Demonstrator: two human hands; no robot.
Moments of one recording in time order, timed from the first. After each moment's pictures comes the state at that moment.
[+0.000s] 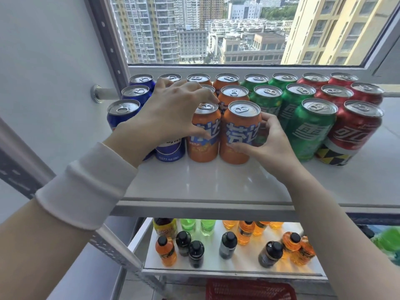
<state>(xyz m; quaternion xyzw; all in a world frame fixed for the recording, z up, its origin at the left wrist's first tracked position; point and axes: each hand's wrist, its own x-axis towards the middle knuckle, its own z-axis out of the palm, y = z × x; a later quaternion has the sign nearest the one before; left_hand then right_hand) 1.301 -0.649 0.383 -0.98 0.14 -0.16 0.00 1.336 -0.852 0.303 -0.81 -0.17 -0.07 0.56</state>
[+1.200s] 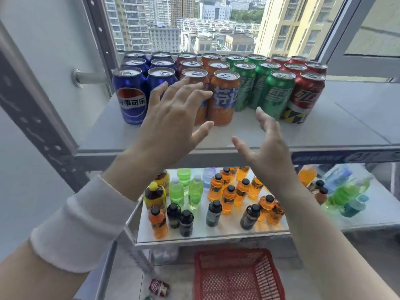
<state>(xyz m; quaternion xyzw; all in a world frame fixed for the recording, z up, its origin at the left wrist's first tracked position) 1.184 -0.668 0.333 -0.93 0.16 -0.31 -0.09 1.187 -0.856 0.293 -0.89 -0.12 -0.18 0.41</state>
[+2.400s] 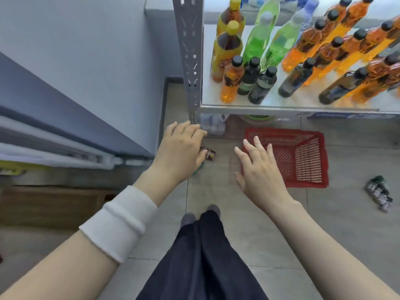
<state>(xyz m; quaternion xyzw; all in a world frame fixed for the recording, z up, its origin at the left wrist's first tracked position) 0.941 -0.492 0.018 -0.99 0.09 0.03 -0.07 0.942 -0.692 -0.002 -0.97 -0.23 0.12 0.03</state>
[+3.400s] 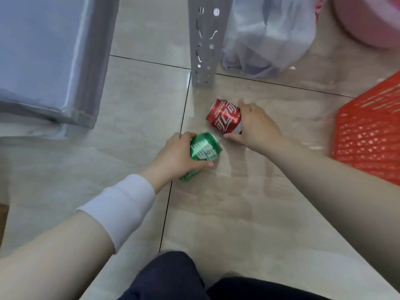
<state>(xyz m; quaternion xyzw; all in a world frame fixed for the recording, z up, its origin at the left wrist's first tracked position) 1.013 -0.460 -0.742 -0.89 -0.16 0.29 -0.31 1.121 -0.618 -0.719 -0.93 -0.19 0.30 0.09</state>
